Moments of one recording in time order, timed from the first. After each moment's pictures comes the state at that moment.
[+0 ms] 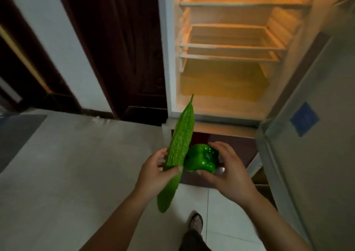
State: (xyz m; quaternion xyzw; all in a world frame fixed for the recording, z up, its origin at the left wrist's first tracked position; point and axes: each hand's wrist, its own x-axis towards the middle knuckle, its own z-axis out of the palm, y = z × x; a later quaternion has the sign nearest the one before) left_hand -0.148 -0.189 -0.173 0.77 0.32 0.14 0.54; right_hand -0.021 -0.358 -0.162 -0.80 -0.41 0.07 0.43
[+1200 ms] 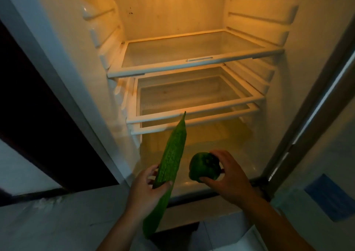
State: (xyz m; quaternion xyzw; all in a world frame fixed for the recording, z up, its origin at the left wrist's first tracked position) left_hand 0.156 -0.021 -0.147 0.81 0.23 0.08 0.53; right_hand 0.261 -0.233 -0.164 -0.83 -0.28 0.00 0.48
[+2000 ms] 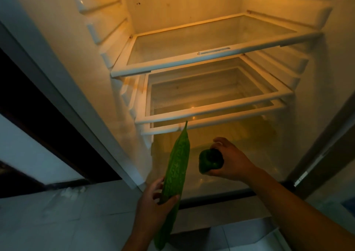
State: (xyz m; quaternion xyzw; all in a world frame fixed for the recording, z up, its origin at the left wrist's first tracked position) left_hand 0.143 -0.019 -0.172 0.79 0.31 0.08 0.53; right_hand 0.341 -0.196 -0.186 -0.90 -0.34 0.08 0.27
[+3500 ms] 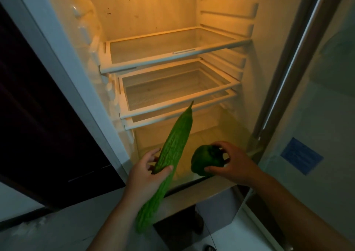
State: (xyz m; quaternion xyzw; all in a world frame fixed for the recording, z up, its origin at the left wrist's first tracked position) left_hand 0.131 -0.014 -0.114 0.84 0.13 0.05 0.52; right_hand 0.221 -0.256 -0.142 -0.88 -0.20 0.02 0.43
